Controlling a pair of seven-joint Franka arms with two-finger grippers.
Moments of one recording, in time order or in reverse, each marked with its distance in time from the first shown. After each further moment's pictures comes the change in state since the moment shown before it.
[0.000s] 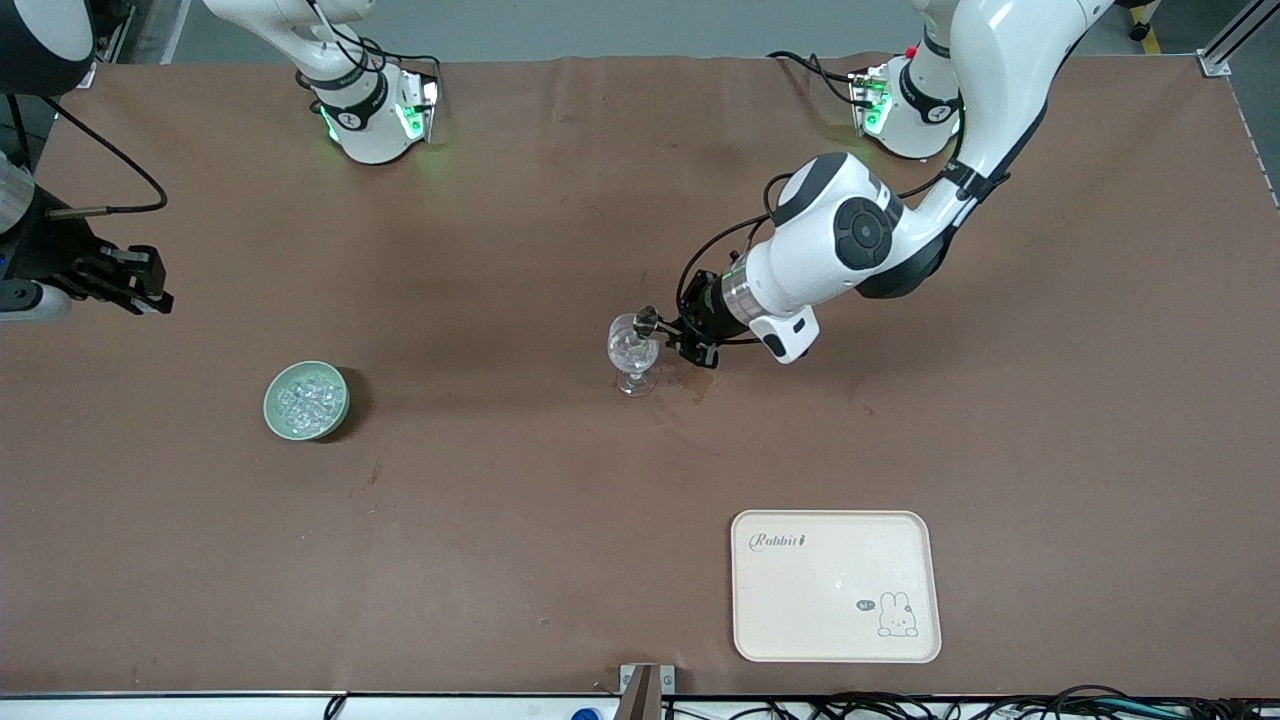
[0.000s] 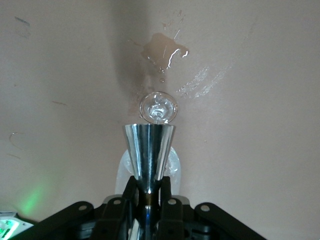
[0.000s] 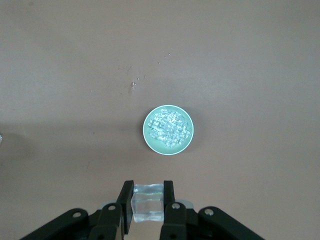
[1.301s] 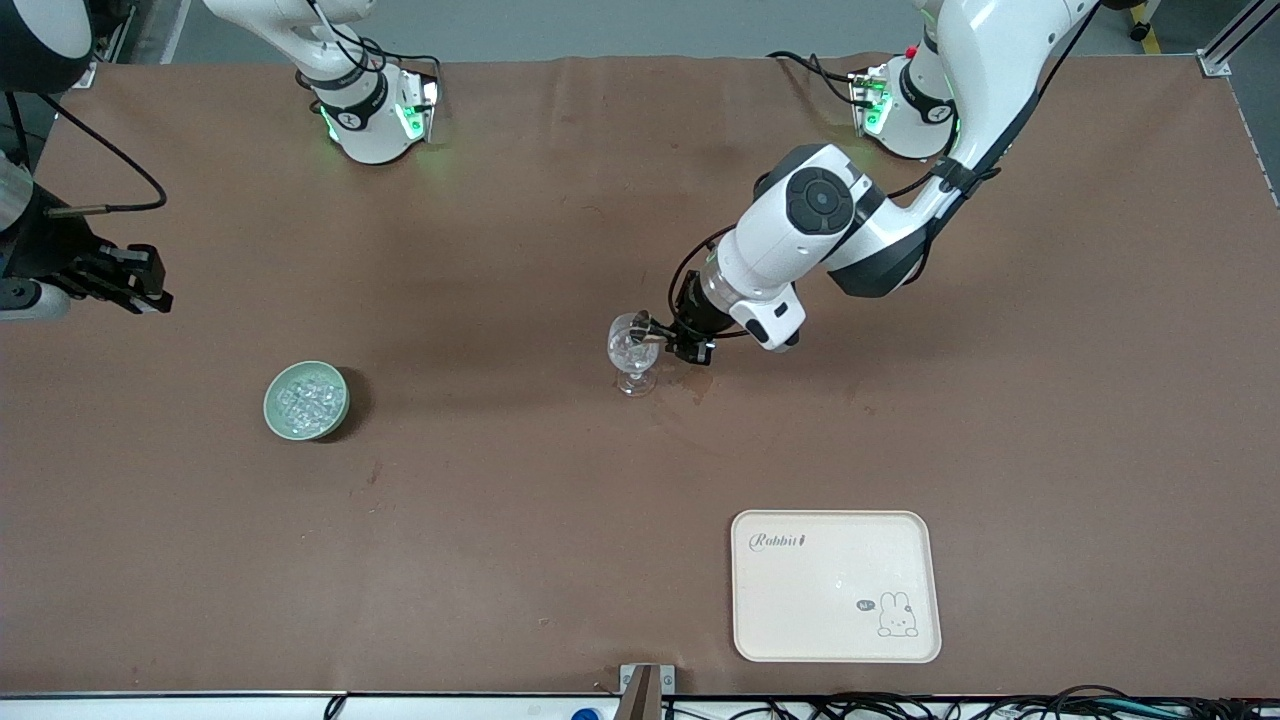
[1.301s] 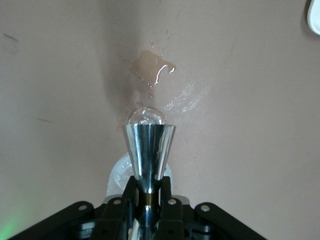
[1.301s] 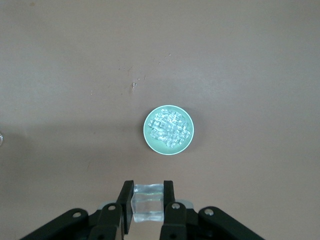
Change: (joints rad) left arm -0.037 0.006 0.003 0.012 0.242 -0.002 -0.195; right arm 0.001 0.000 0.001 0.006 0.000 -0.006 0.001
